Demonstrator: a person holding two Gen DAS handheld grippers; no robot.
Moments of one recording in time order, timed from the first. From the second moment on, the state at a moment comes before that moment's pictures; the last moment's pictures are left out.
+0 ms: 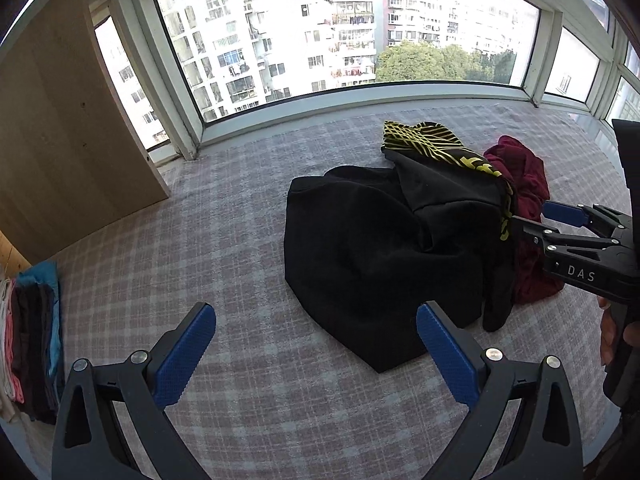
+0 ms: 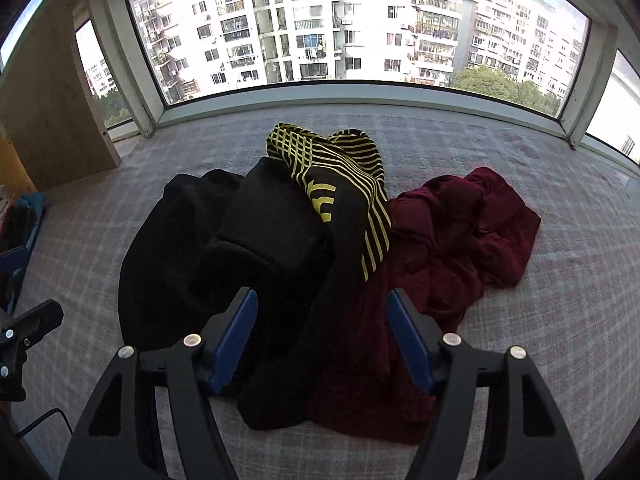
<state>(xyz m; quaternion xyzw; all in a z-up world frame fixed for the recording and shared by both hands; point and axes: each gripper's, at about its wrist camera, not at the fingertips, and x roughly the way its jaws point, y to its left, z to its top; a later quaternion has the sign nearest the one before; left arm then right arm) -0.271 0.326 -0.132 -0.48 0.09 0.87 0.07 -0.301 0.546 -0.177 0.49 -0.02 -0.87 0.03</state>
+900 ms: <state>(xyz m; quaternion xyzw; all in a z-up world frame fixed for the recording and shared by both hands) -0.270 0.309 -0.128 -0.47 0.09 0.88 0.08 -0.231 0.552 -0.083 0.44 -0.07 -0.90 0.05</state>
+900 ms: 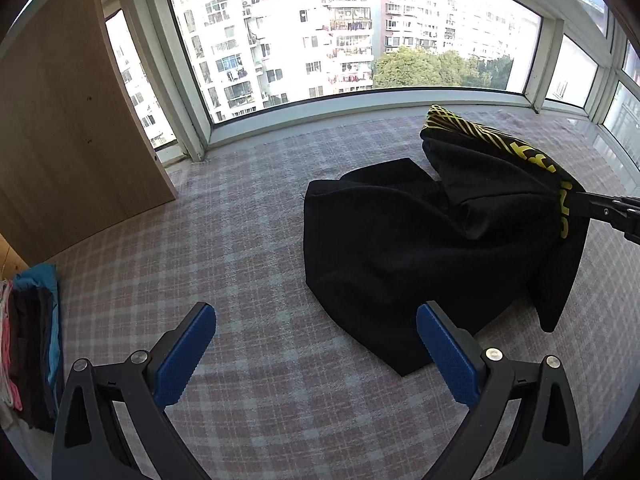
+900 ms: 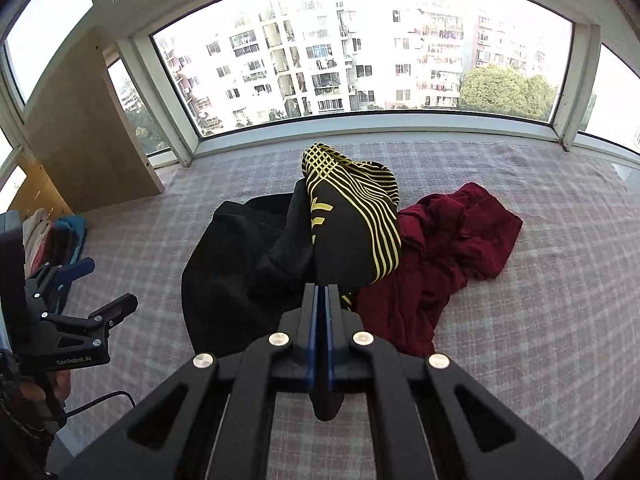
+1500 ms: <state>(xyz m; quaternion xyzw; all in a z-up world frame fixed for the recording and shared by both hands) -0.261 0.306 -0.134 -0.47 0.10 0.87 0.08 -0.314 0.529 -0.131 0.52 -0.01 -0.85 0.04</state>
